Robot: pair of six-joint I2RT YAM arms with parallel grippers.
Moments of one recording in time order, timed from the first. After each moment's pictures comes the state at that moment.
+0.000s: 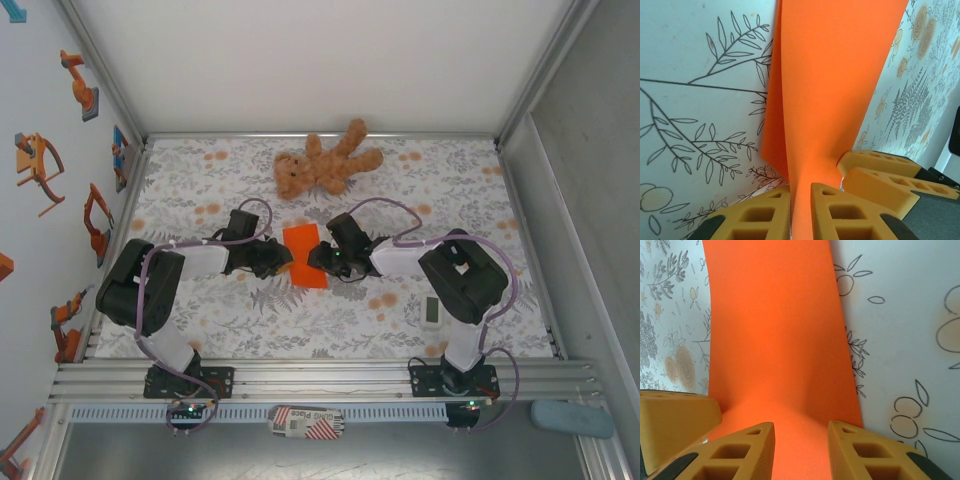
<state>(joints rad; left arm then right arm) -0.46 1.69 0.74 -0.03 0.57 -0.95 0.74 1.85 0.94 0.02 -0.30 0.95</state>
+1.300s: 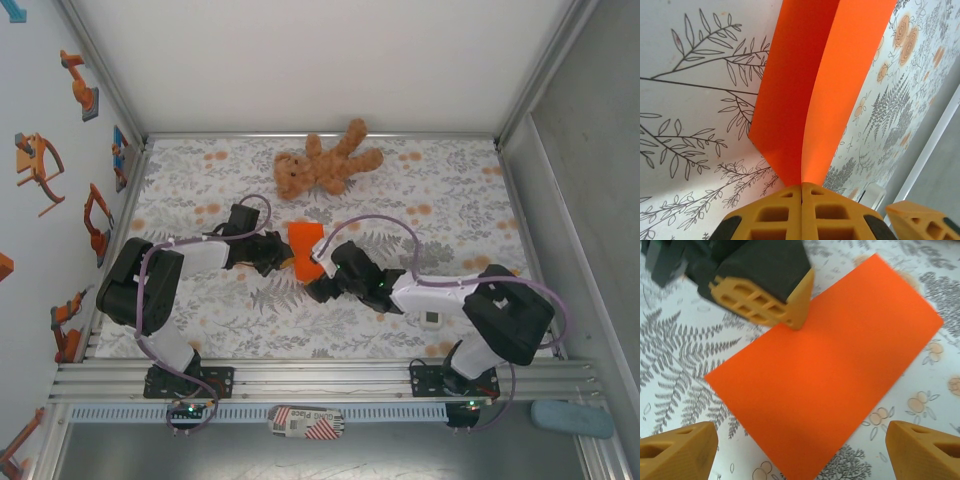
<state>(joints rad) -0.46 1.69 0.79 -0.08 0.60 -1.03 0.94 1.54 0.67 0.18 0.04 -0.02</state>
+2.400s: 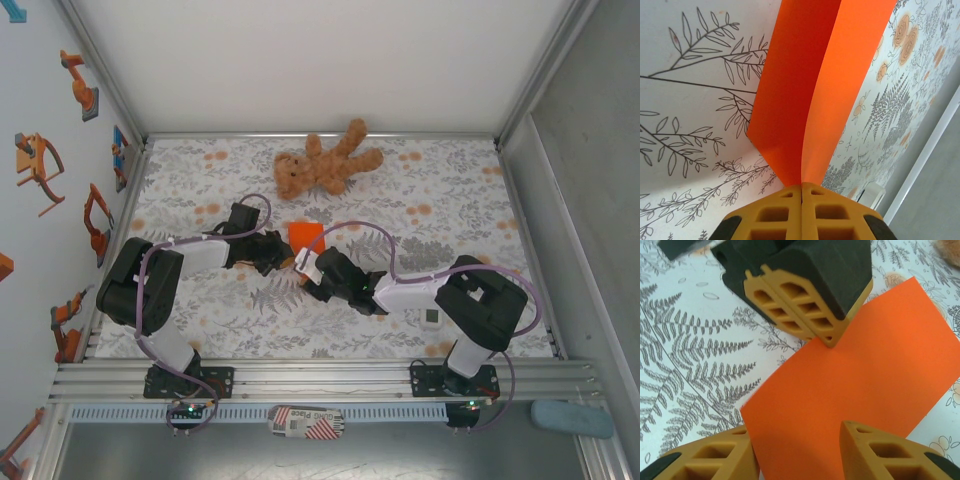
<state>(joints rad) -0.46 1.69 0.80 -0.09 0.60 -1.03 0.99 1.67 0.73 0.25 0.10 -0.16</state>
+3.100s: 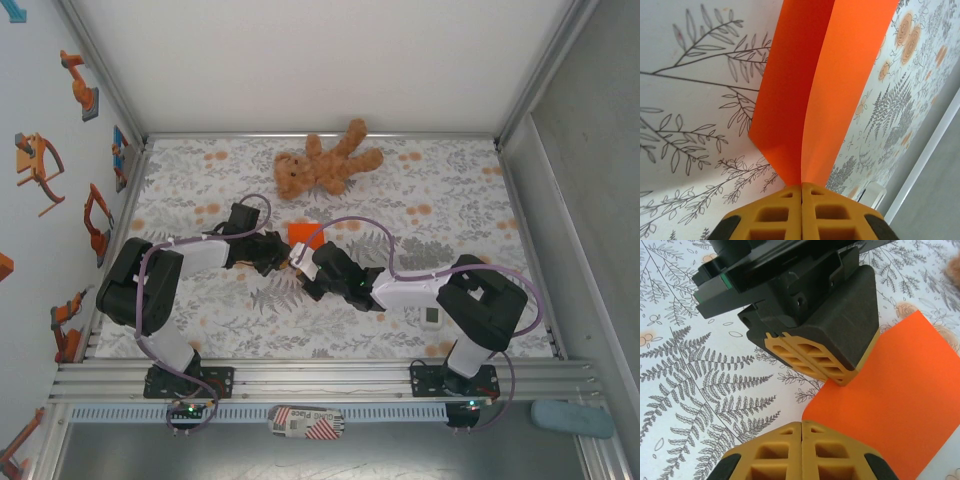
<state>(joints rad) -0.46 1.68 0.80 -0.11 0.60 -1.03 0.99 1.67 0.78 0.24 0.02 -0.12</state>
